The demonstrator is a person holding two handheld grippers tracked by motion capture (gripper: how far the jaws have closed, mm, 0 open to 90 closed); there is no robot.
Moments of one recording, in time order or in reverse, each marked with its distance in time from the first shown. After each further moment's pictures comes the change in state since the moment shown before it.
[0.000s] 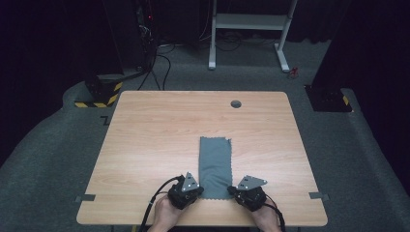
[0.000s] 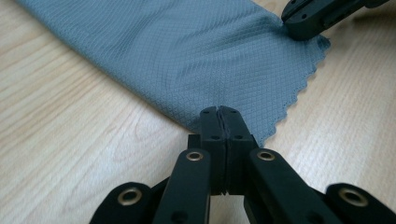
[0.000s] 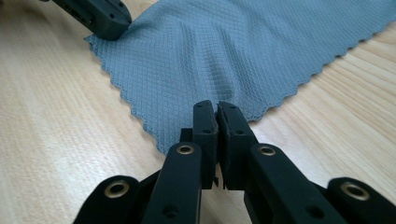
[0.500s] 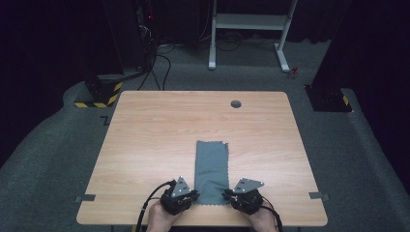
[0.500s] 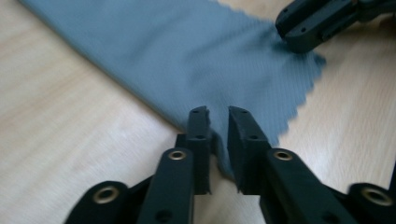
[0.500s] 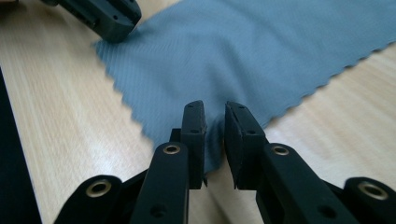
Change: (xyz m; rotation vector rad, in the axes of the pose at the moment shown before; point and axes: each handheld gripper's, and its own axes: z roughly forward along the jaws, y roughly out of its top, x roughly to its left) left arm 0.005 -0.010 -0.019 -0.062 -0.022 -0.035; right arm 0.009 0.004 0.000 -0.018 0.071 -0.001
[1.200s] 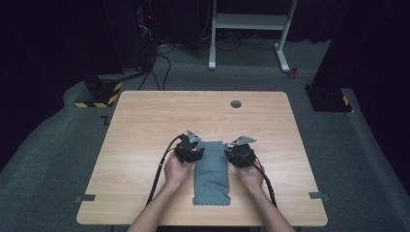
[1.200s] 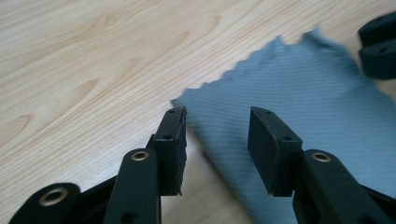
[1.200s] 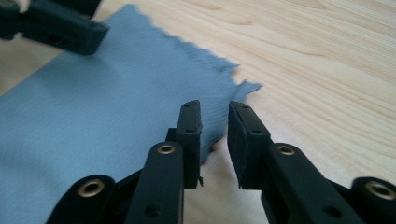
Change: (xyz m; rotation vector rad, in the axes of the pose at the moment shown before) left arm 0.098 0.086 0.081 0.056 0.307 -0.121; right arm -0.099 0.069 0.056 0.014 -0.277 0.198
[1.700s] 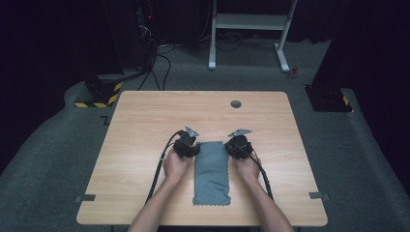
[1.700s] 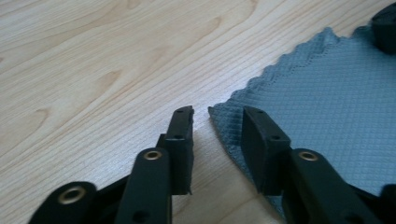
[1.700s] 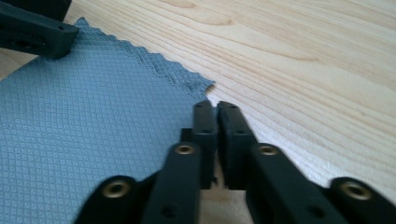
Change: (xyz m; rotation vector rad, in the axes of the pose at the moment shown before) left arm 0.014 0.004 0.013 0.057 0.017 -0.012; right arm -0.013 0.017 0.026 0.062 -0.011 0.034
